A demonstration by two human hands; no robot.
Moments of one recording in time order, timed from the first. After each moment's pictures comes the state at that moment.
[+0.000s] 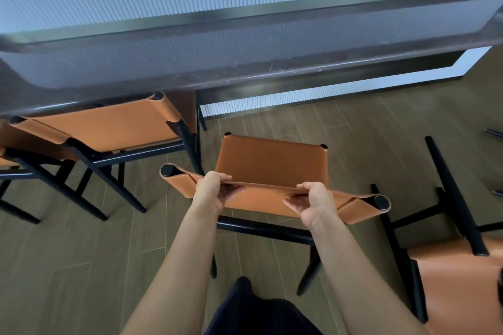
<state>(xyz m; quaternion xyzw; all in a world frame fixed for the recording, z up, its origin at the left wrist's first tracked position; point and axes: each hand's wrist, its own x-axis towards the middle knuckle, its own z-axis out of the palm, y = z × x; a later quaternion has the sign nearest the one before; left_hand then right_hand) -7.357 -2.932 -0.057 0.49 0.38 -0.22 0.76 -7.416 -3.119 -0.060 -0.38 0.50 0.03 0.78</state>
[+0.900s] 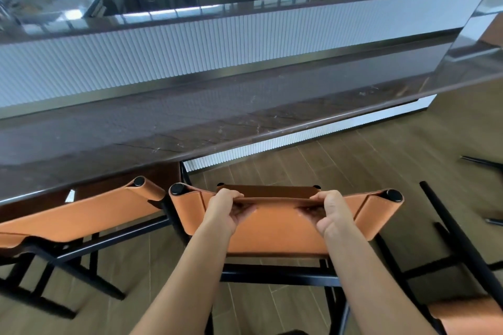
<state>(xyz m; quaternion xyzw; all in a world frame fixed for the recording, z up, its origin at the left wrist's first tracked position) -7.200 -2.979 0.007 0.50 0.35 -0.30 0.74 -7.255 -3.166 -0.016 -0.36 0.49 -0.04 0.79</state>
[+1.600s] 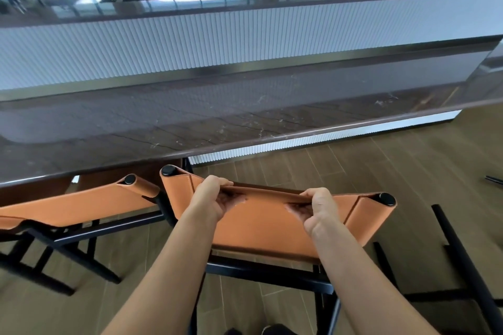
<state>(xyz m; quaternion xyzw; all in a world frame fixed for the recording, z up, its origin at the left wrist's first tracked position) -7.157 -3.004 0.024 0.51 0.34 -0.27 0.74 -7.206 -3.188 -0.007 -0.37 0.48 0.00 0.79</state>
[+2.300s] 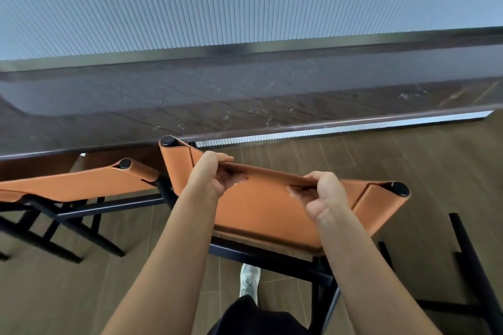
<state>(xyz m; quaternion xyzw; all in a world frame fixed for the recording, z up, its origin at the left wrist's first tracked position) -7.122 -3.025 0.023 0.49 0.36 -0.23 0.76 -7.169 -3.207 -0.001 -0.37 0.45 0.03 0.81</state>
